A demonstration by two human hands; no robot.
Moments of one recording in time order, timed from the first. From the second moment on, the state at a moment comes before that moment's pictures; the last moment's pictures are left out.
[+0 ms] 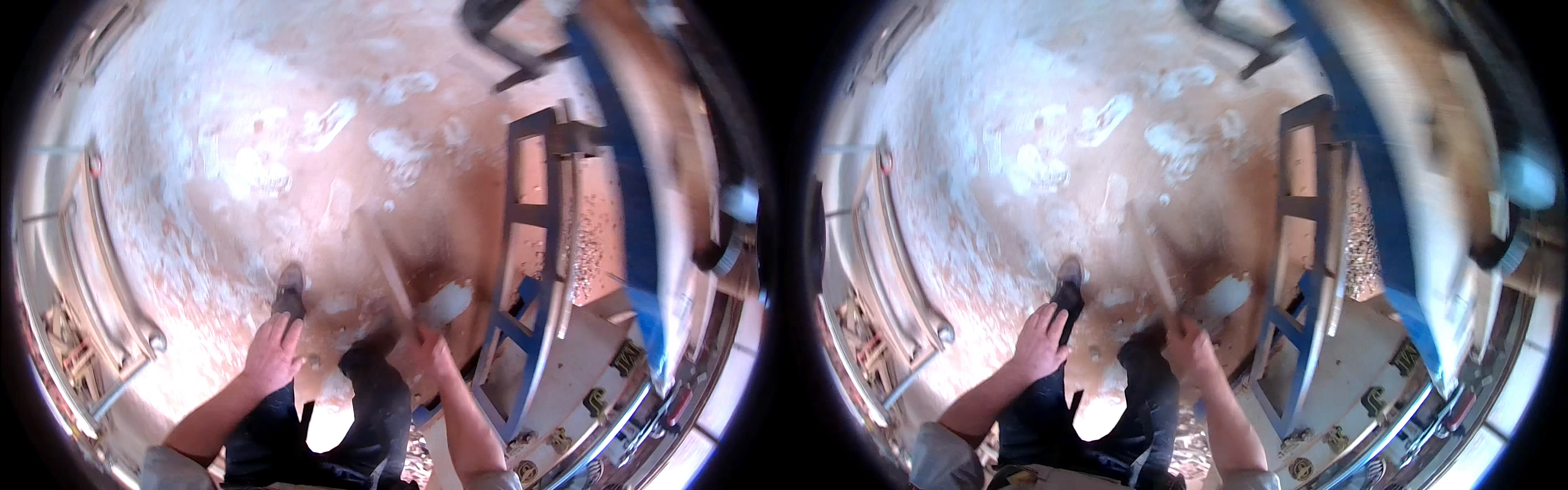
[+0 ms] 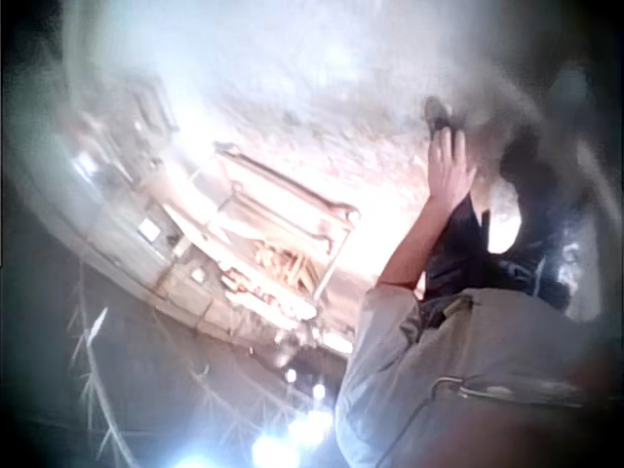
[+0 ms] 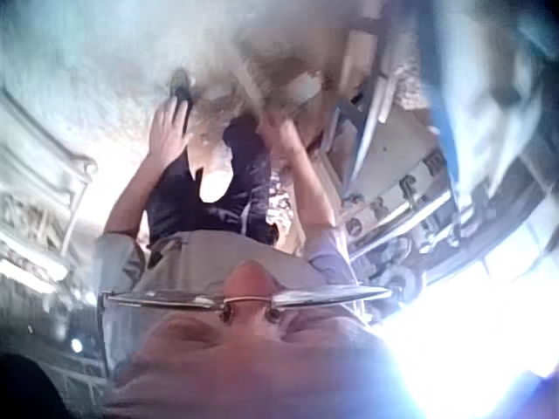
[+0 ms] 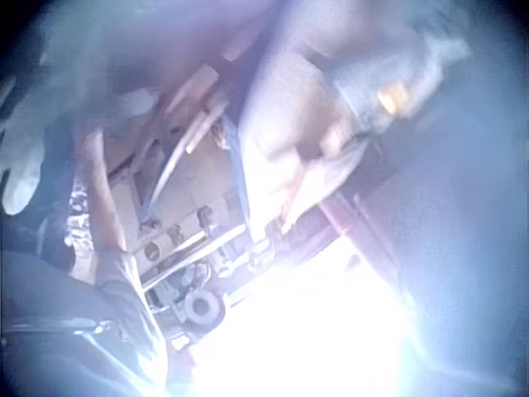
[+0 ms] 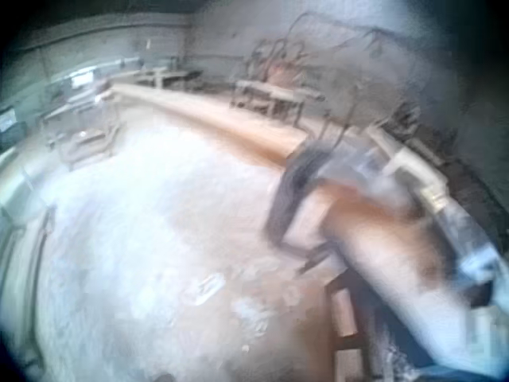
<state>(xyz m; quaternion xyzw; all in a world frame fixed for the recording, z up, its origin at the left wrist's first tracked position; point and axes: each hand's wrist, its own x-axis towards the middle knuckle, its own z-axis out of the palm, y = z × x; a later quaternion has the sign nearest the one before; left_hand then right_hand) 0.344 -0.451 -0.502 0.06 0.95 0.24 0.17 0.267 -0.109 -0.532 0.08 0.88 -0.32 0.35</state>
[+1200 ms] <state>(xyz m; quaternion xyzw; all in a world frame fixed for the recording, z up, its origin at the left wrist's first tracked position) -0.257 -0.272 -0.101 -0.11 0.95 0.29 0.08 0.345 0.000 -0.075 0.31 0.87 -0.39 -0.04</state>
